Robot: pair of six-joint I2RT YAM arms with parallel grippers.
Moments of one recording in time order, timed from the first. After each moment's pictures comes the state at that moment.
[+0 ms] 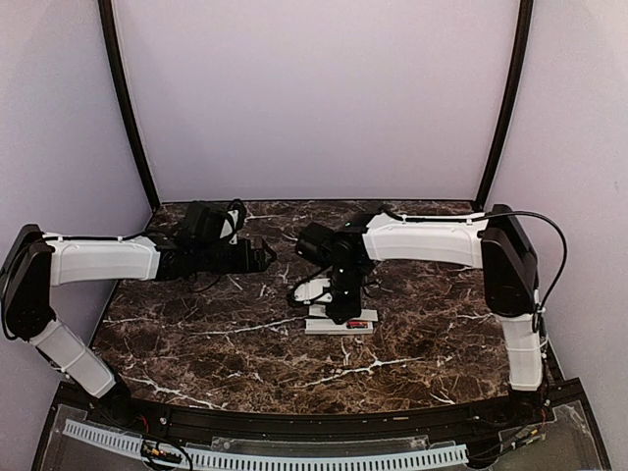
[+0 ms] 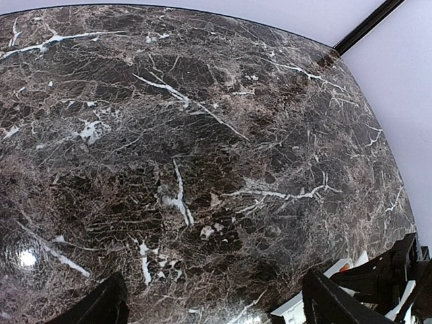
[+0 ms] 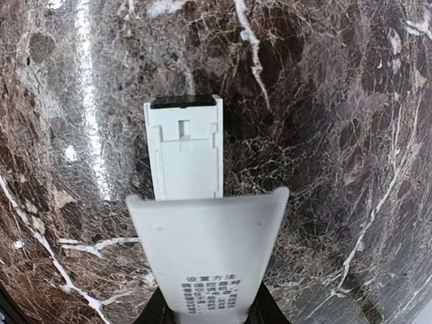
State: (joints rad) left arm -0.62 1.52 0.92 -0.04 0.04 -0.52; right arm 0.99 2.12 1.74 -1.08 0.05 -0.60
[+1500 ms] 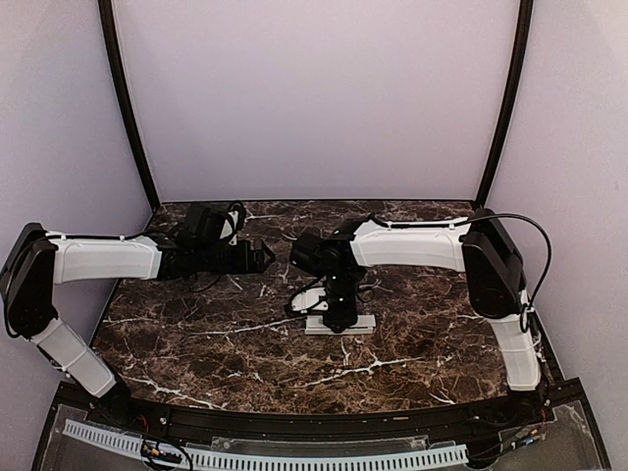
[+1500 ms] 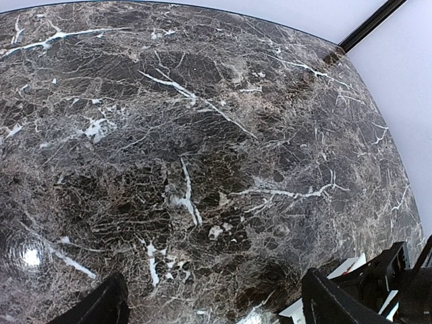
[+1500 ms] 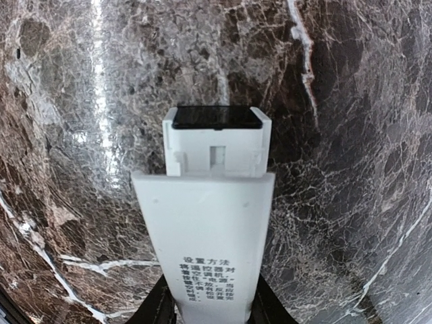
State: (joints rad) left arm -0.60 1.54 0.92 -0.05 0.04 -0.50; right arm 1.00 2.20 1.80 -1.12 0.01 -0.62
